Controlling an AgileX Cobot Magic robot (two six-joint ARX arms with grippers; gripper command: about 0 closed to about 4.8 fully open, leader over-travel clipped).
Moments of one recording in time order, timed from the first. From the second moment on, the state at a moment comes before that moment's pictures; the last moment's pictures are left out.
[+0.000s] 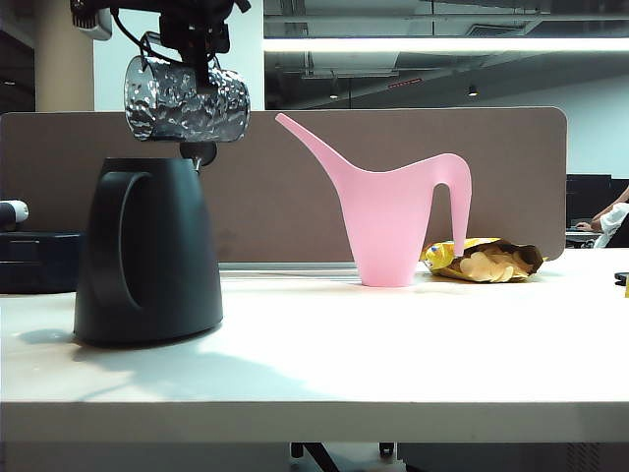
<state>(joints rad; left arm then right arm) -0.04 0.01 0.01 -0.16 0.29 0.02 0.94 2.01 1.84 -0.01 0.55 -1.49</state>
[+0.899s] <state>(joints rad) -0.04 0.01 0.01 -0.16 0.28 0.02 0.94 2.03 1.84 0.00 0.57 -1.49</state>
